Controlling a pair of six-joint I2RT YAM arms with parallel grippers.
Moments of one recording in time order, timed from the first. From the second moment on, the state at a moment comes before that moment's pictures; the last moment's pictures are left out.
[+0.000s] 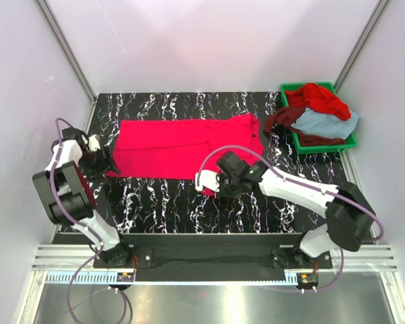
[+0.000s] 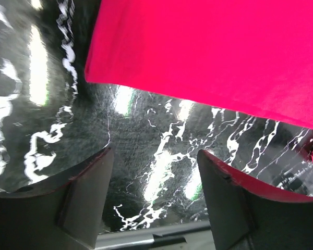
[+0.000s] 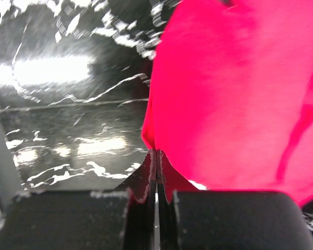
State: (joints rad) left arm 0.42 1.66 1.16 -0.86 0.33 0.01; right arm 0.87 1.50 1.00 -0.57 -0.12 -0.70
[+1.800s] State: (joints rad) left arm 0.51 2.01 1.40 -0.91 0.40 -0.02; right arm 0.86 1.48 1.00 -0.51 -0.09 -0.68
